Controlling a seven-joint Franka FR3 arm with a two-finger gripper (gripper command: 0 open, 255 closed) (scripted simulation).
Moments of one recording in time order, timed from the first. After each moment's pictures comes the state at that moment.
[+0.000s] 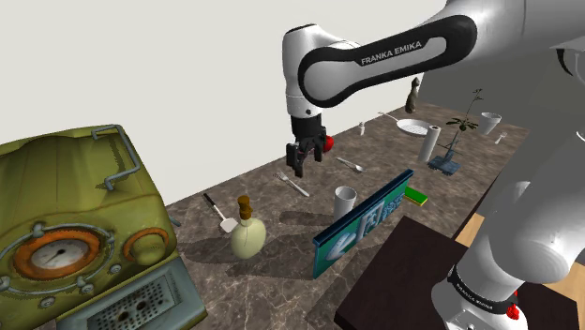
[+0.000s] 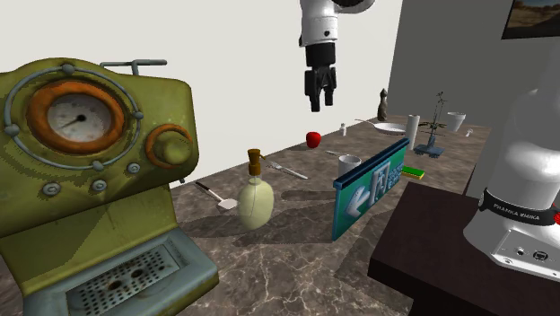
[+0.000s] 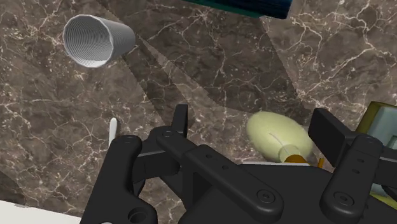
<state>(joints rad) 0.05 -0.15 0.23 -2.09 0.01 1.83 0.20</state>
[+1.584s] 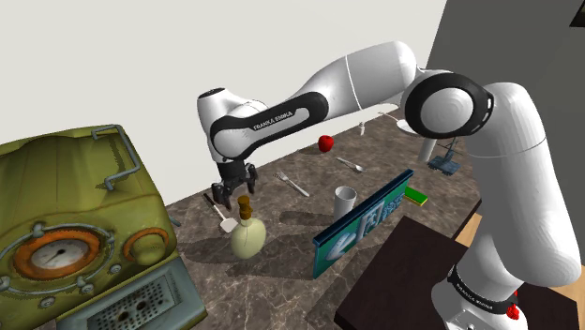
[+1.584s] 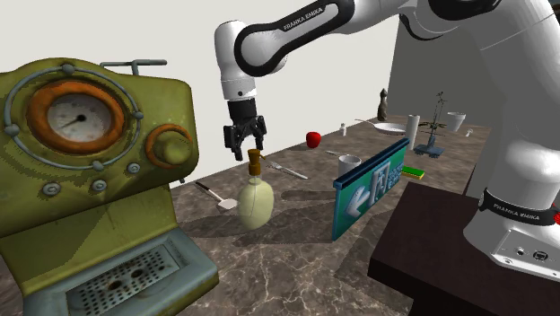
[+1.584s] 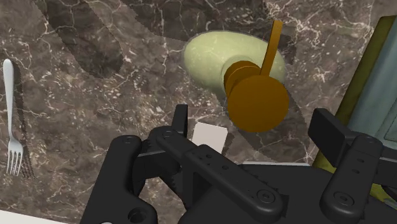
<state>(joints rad) 0.20 0.59 0.27 -1.45 -0.16 1.90 0.44</state>
